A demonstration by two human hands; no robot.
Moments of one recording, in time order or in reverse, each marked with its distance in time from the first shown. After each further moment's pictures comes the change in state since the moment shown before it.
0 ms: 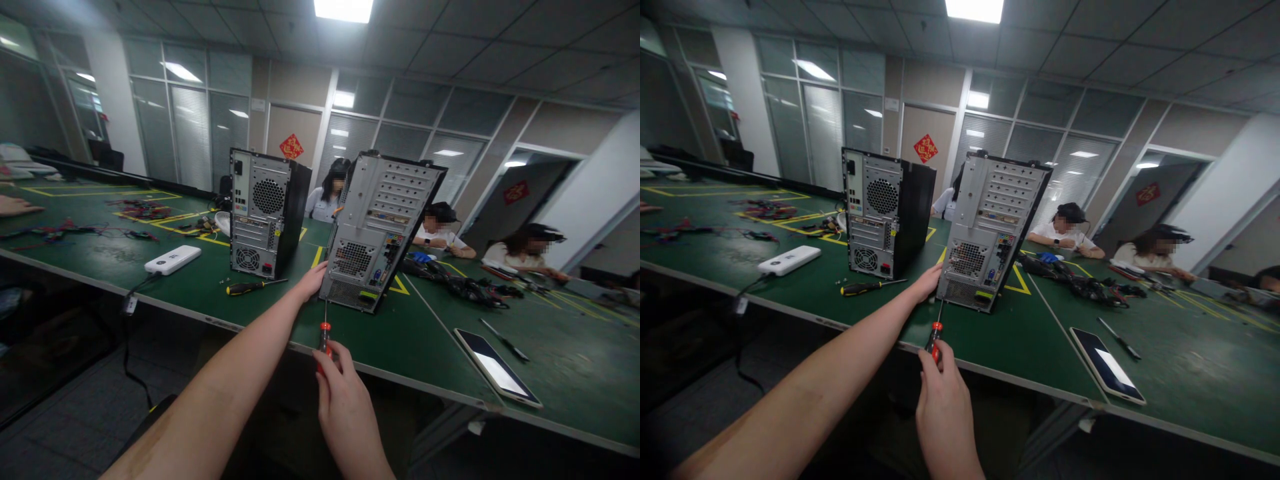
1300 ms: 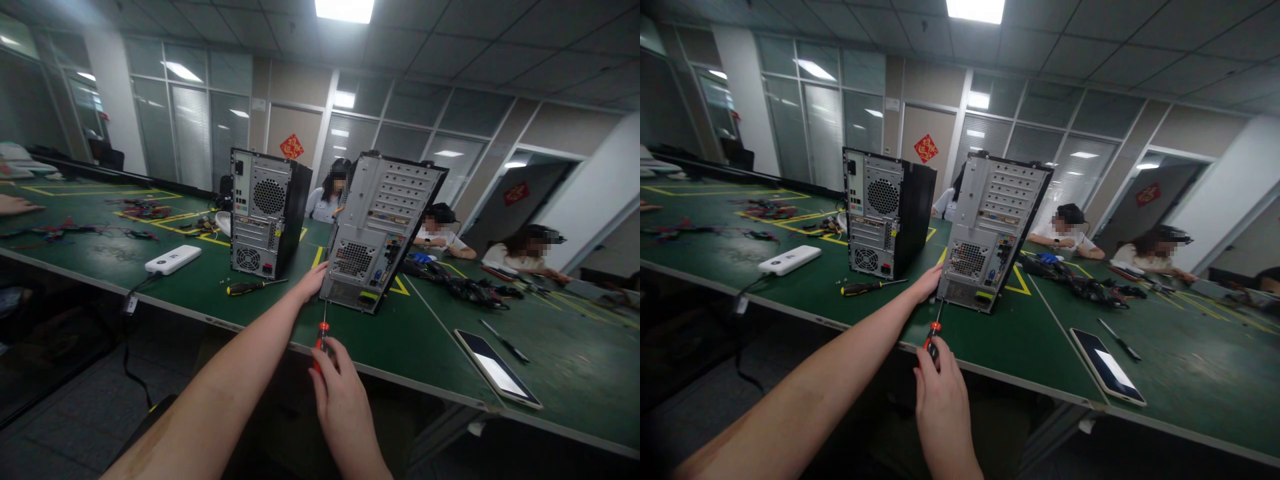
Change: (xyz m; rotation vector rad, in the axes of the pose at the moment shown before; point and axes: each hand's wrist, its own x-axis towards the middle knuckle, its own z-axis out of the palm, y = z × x) left_hand 0.004 -0.004 -0.002 0.018 0.009 -0.039; right_hand 0.001 0.007 0.014 -0.001 0.098 -0.075
